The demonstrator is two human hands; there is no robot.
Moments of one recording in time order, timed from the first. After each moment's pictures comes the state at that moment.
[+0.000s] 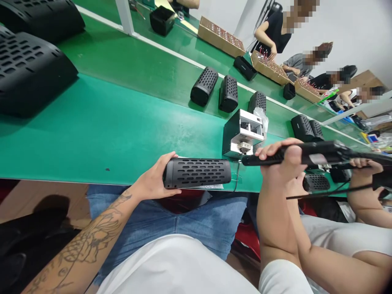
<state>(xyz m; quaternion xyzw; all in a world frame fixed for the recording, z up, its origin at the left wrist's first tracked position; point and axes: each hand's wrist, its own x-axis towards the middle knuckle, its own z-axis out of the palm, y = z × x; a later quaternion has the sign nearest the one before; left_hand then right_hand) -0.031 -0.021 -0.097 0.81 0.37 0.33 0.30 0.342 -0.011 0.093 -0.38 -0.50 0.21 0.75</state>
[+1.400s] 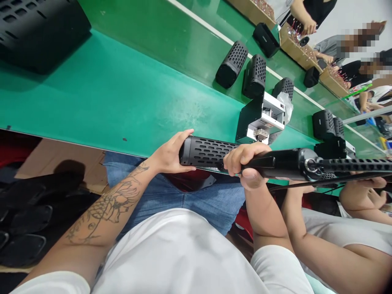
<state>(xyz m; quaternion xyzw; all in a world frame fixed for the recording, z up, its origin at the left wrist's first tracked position) -0.020 -0.018 -0.096 0.79 0.36 0.38 0.32 0.239 -0.039 0.062 -0.19 -0.66 0.47 0.56</state>
